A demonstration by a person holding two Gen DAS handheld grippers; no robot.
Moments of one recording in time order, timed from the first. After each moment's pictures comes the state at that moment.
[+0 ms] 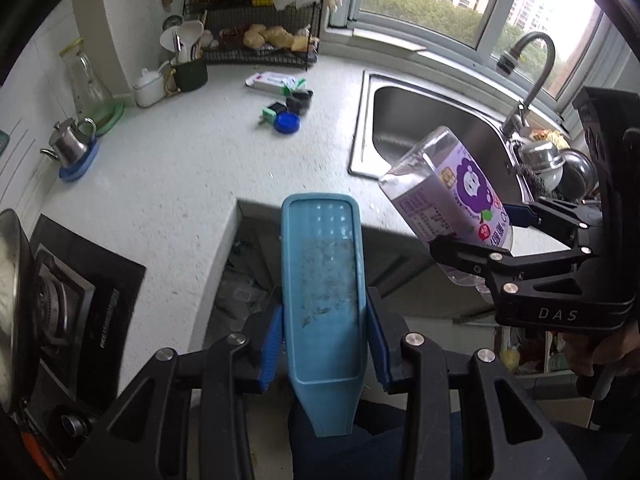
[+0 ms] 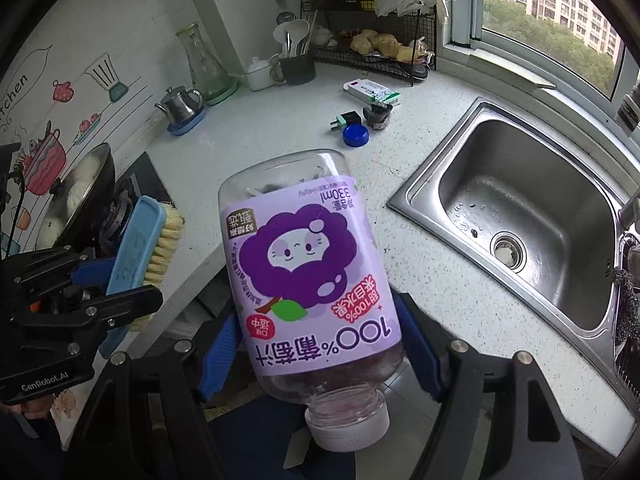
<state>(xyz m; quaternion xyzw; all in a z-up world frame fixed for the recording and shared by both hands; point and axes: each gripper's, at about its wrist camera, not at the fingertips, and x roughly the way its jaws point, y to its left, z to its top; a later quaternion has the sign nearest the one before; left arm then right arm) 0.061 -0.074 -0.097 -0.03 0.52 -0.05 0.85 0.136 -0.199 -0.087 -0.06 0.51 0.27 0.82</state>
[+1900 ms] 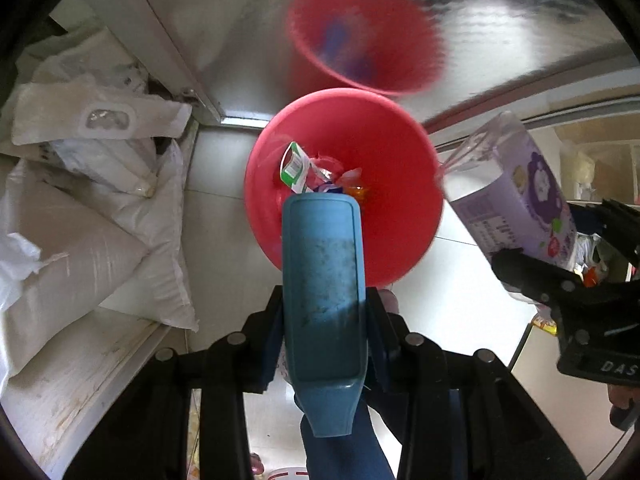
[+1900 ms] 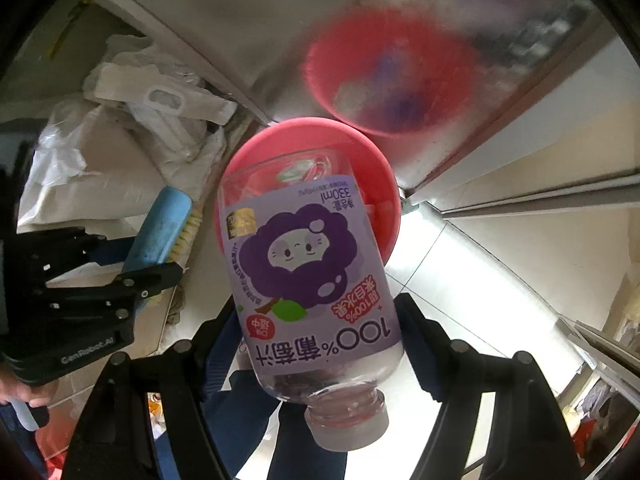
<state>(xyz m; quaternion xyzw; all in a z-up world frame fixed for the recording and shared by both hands) 0.135 -0.079 -0.690 -0.04 0.74 -0.06 0.67 0.171 -0.178 -0.609 -0.05 0.72 0.18 0.67</state>
